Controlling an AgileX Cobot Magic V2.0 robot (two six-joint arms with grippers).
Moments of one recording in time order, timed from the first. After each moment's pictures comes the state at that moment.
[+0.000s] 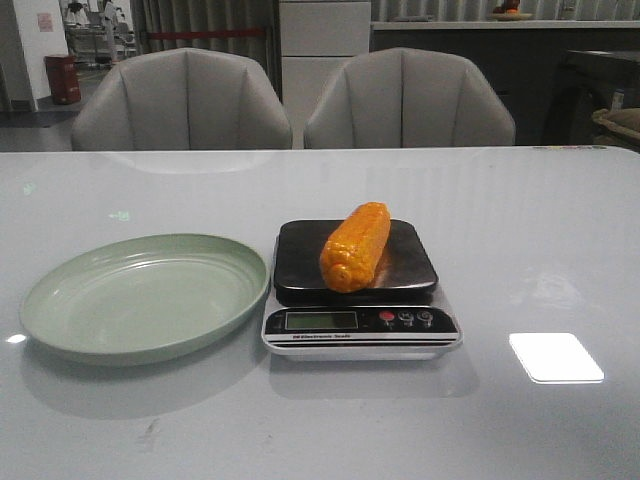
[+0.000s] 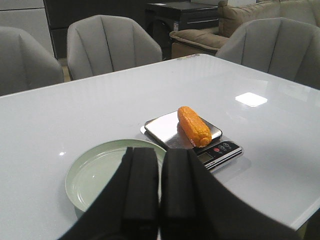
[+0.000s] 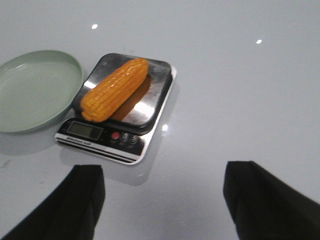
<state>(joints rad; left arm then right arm) -0.69 -0.01 -0.41 0.15 0.61 -0.16 0.34 0.72 -0.57 0.20 0.47 -0.03</state>
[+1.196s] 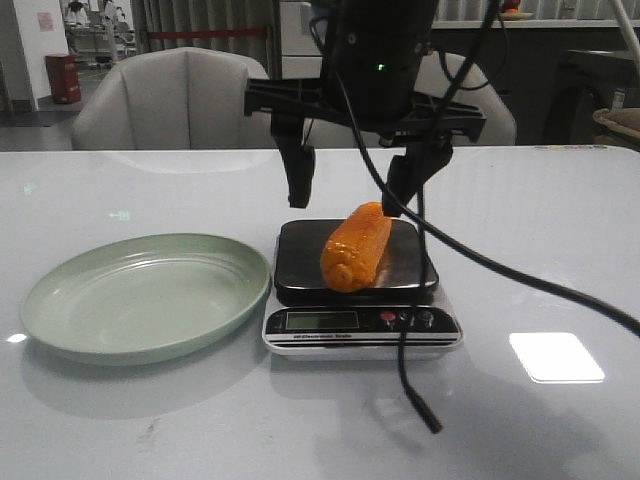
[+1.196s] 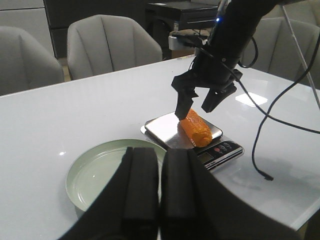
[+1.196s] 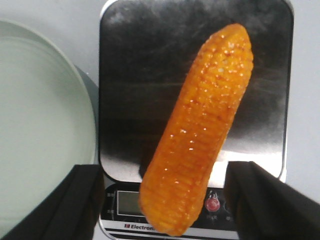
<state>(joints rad) -0.69 -0.01 -0.41 0.15 0.61 -0.16 0.61 1.93 -1.59 -0.06 0.91 0.71</state>
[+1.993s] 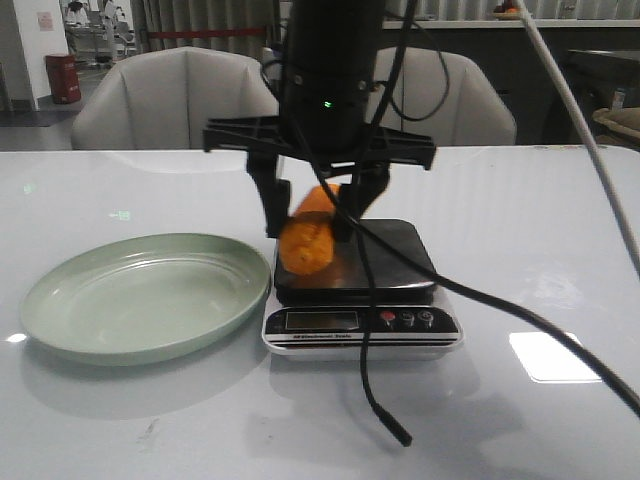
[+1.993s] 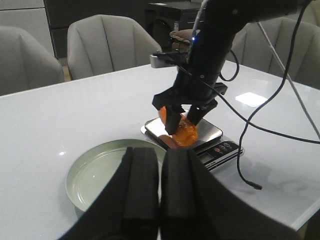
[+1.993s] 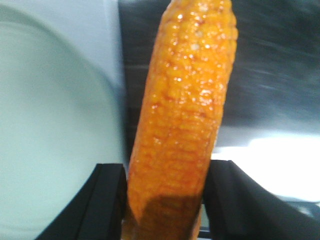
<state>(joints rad) -0.69 -0.01 -0.41 0.15 0.61 -0.16 0.69 2.05 -1.73 -0.07 0.96 0.76</state>
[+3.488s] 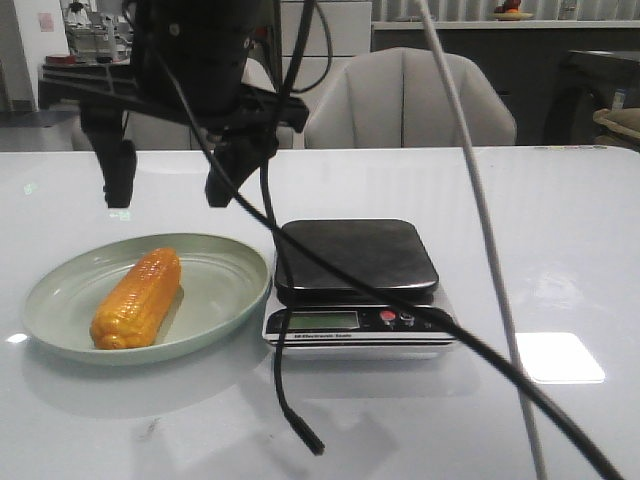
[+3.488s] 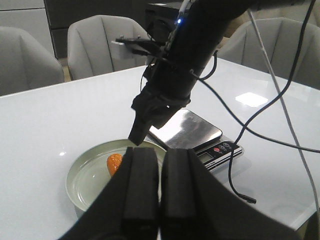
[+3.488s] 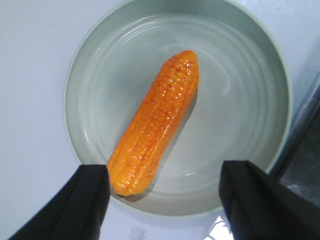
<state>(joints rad) -0.69 -0.01 -0.41 0.15 0.61 -0.16 0.79 2.05 -1.85 0.06 0.91 0.37</state>
